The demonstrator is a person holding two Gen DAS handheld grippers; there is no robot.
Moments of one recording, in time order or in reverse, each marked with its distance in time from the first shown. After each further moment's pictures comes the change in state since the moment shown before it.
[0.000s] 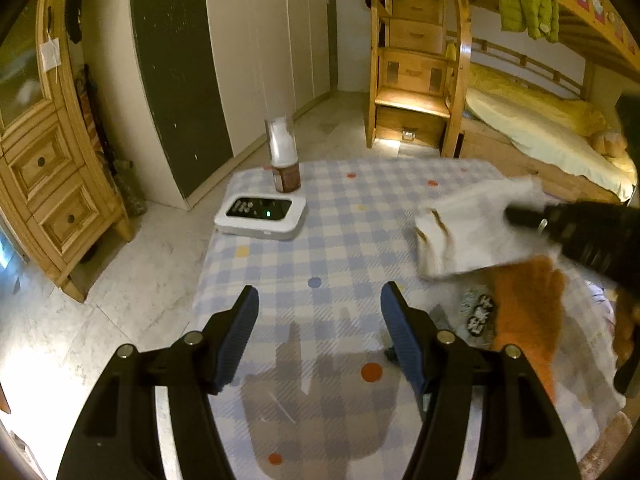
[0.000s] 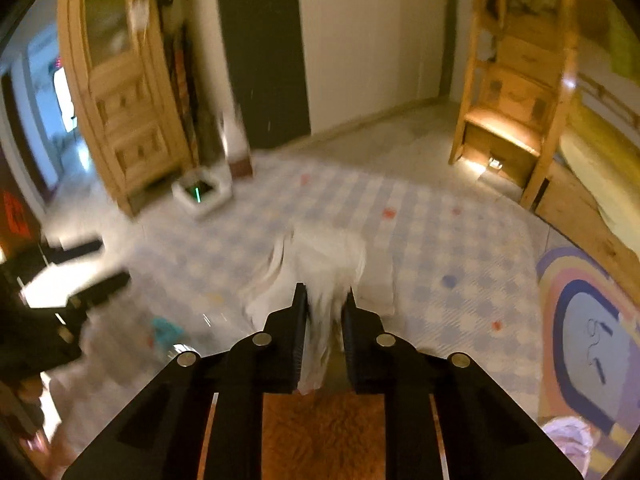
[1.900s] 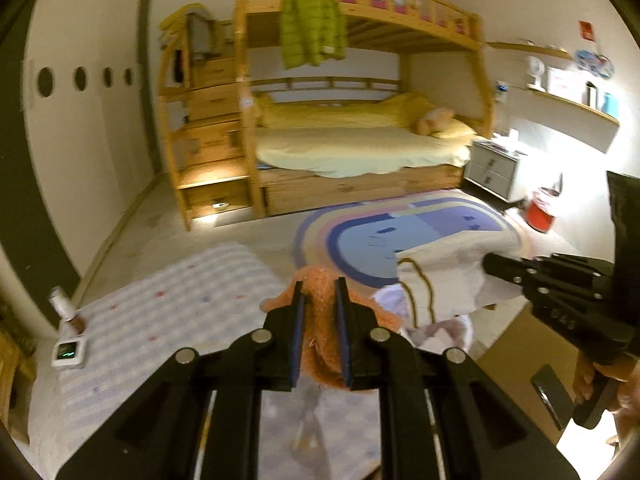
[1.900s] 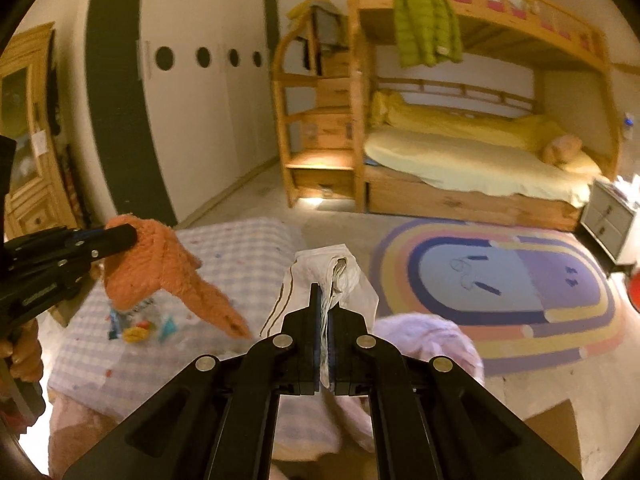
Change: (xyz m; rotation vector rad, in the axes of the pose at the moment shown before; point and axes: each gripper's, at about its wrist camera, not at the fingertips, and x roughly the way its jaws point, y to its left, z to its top) left arm -0.132 -0.237 0.010 0.391 -0.202 -0.524; right arm -0.260 -0.107 -0.155 0.341 -0.225 -0.440
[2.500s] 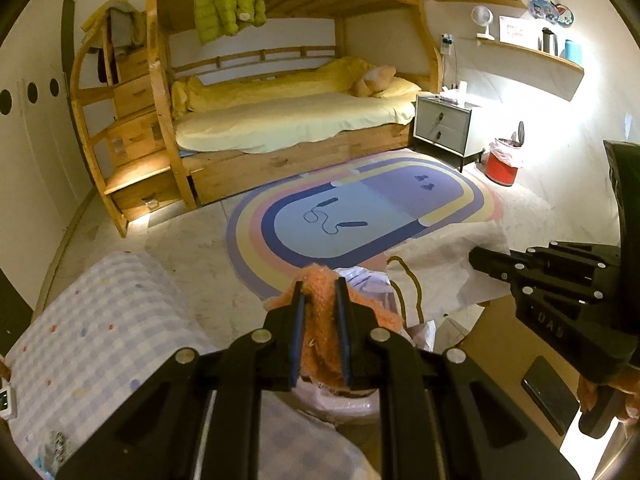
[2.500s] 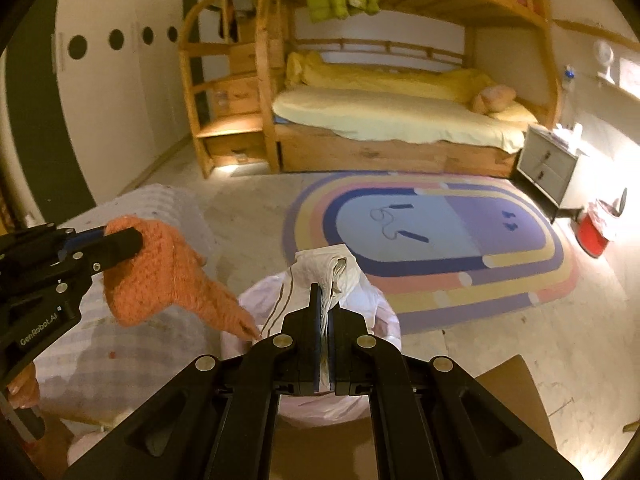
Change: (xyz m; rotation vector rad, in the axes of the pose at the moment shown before) left arm 0.134 -0.099 -0.001 0.130 0.096 -0.149; right arm 0.042 -0.102 -0.036 0.112 0.126 -0.239
